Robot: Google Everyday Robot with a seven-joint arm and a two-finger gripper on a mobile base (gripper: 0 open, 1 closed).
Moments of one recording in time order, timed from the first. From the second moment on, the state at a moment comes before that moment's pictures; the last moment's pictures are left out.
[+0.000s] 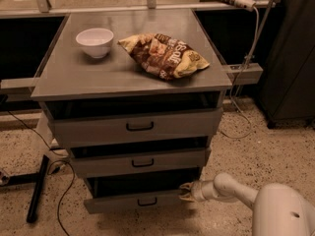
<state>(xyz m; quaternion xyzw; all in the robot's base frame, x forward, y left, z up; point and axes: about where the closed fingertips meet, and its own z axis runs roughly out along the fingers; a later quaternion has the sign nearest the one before) 0.583 -0.143 0.179 -0.67 0.64 0.15 0.34</state>
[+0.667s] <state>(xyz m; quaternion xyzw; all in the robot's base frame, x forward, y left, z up) 0.573 -0.145 0.185 -0.67 0.64 0.15 0.34</state>
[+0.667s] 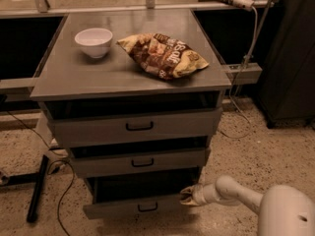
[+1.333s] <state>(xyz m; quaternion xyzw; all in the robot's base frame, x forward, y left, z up) 0.573 -0.145 0.185 -0.67 0.64 0.15 0.34</state>
